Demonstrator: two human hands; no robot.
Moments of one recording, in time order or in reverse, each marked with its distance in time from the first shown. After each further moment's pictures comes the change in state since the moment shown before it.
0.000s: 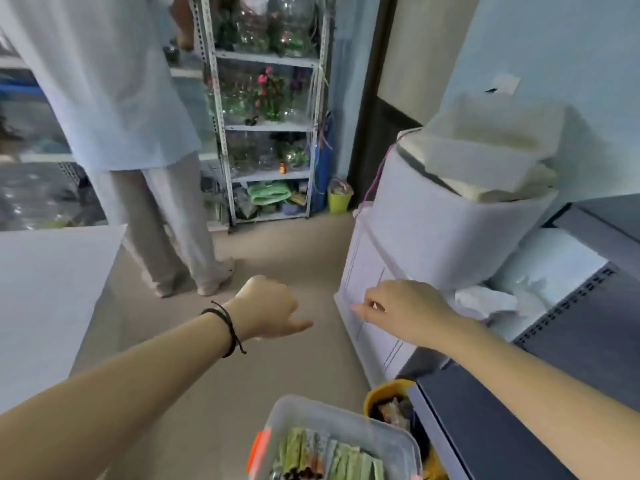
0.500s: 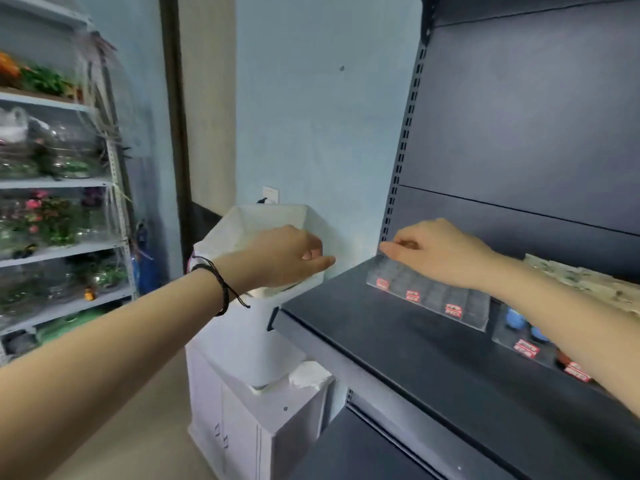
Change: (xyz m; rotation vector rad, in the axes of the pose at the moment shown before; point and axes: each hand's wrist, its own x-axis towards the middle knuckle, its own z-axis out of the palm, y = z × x) left_hand 0.138 0.198 -0.334 -0.353 0.505 0.413; right_hand -0.237 0.188 -0.250 -0.038 0.446 0.665
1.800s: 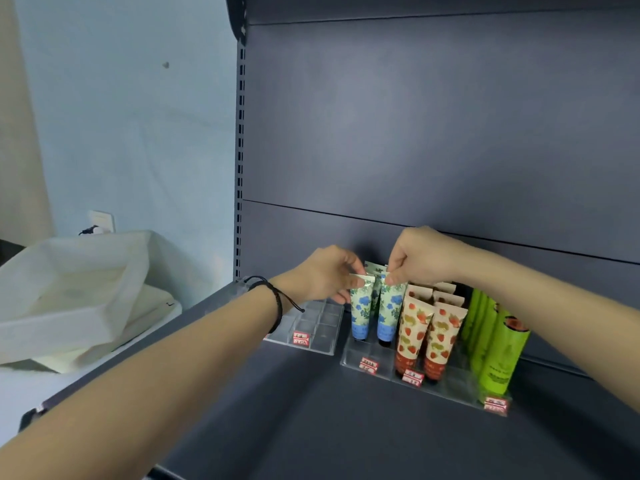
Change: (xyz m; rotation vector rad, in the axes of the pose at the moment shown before) left_hand 0.171 0.214 0.083 -0.815 -0.289 0.290; right_hand -0.042 0.176 -0.060 -0.125 -0.134 0.398
